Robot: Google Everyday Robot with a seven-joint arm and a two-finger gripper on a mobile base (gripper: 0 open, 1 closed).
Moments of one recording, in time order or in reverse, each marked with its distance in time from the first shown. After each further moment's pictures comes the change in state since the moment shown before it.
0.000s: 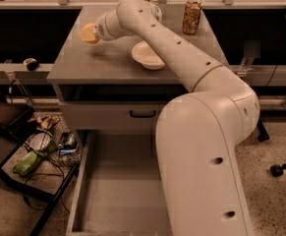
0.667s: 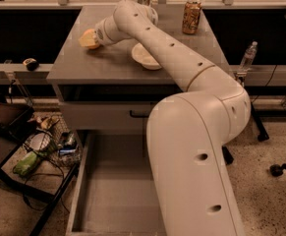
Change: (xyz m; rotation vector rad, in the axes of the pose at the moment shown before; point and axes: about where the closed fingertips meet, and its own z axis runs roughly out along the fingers) arm 0.027 -0.008 0.019 0.017 0.075 0.043
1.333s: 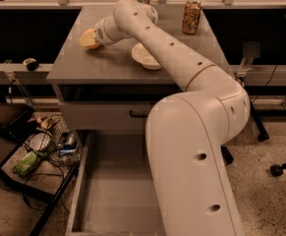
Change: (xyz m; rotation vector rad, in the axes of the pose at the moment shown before) arm -0.004 0.000 -0.002 0.000 0.000 0.000
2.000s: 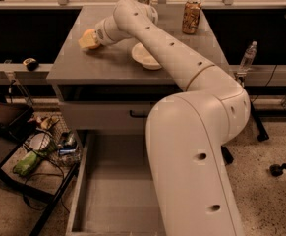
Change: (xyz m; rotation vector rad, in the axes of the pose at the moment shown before) arm 0.000 0.000 0.000 0.000 0.000 0.000
